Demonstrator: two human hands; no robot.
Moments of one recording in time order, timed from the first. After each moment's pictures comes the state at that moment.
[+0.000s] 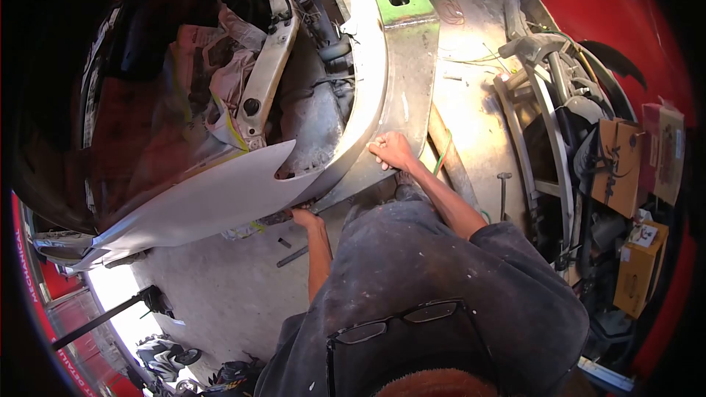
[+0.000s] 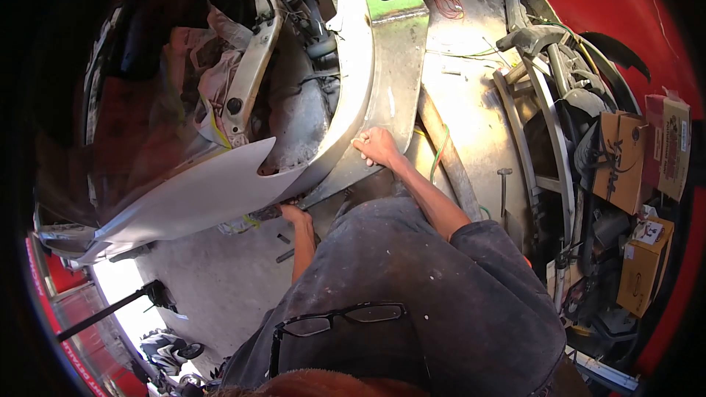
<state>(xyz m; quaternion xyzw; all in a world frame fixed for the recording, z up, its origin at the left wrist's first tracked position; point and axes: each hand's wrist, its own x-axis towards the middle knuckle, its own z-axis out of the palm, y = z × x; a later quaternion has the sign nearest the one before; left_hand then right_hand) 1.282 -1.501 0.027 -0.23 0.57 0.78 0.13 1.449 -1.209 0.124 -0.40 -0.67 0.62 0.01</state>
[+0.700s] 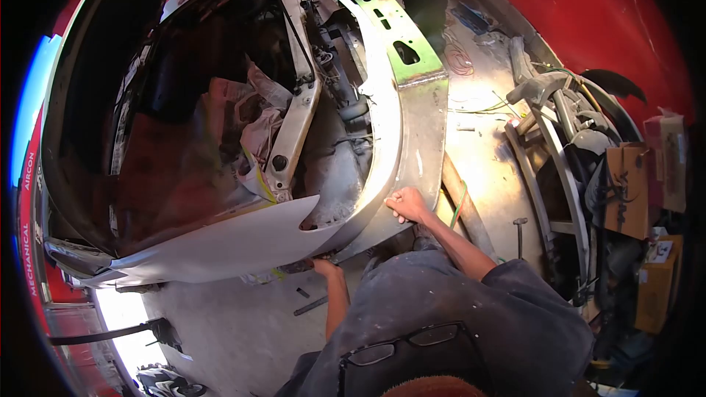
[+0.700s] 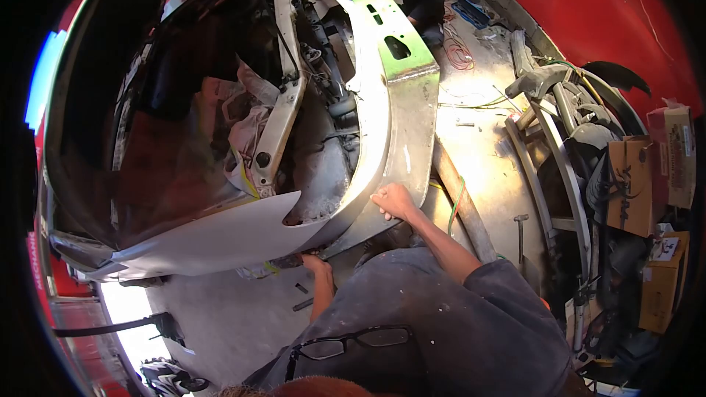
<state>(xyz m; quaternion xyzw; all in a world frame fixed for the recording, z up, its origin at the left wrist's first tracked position) 1.287 -1.491 0.046 -0.27 0.58 0.76 0.10 1.449 -1.208 0.120 -0.40 -0.67 0.62 0.00</state>
